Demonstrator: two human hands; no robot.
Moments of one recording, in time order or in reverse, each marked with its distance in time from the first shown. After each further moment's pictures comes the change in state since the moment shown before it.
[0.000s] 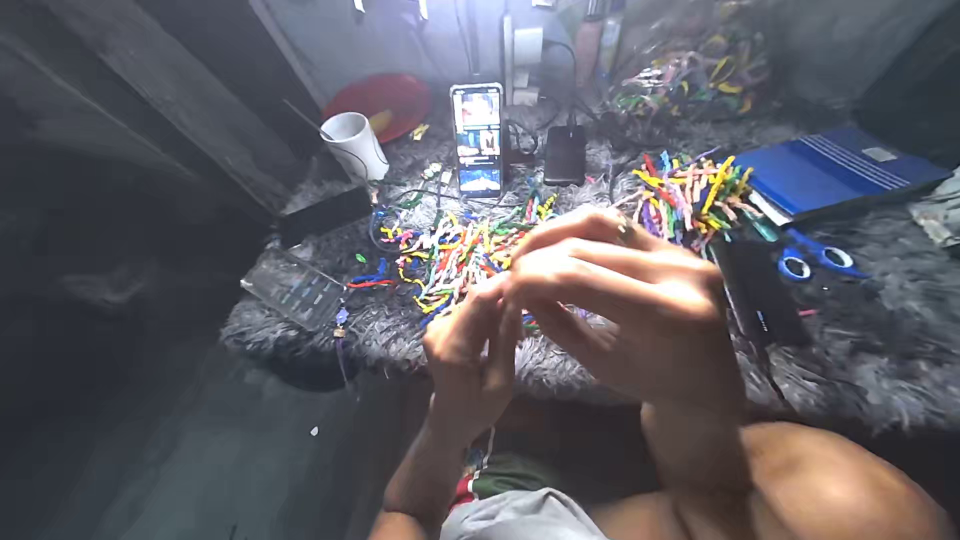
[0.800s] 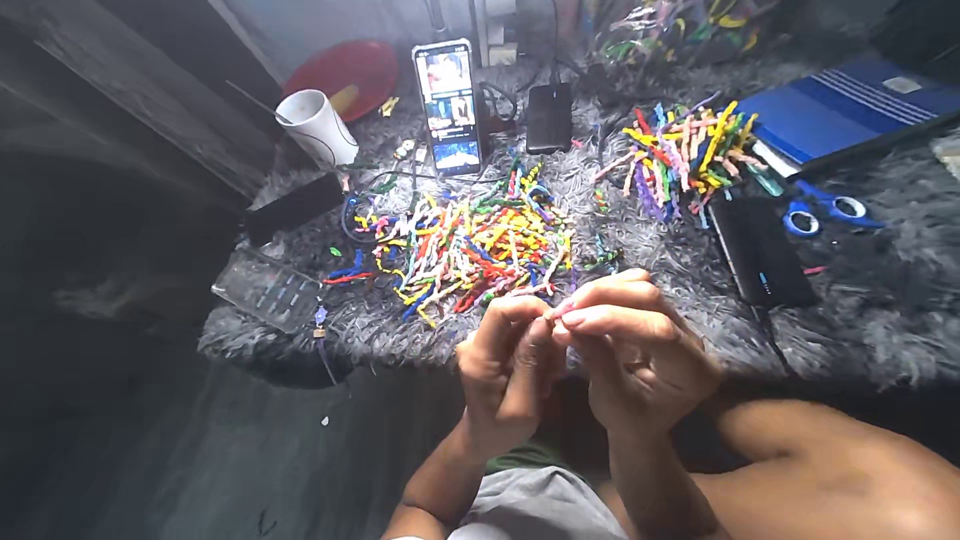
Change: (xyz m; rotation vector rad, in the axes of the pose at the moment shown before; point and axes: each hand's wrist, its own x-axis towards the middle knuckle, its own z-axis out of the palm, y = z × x) left_hand -0.025 0.012 0.038 -0.528 -0.092 -0.218; right_hand -0.086 -0.006 0.041 0.200 0.542 0.275
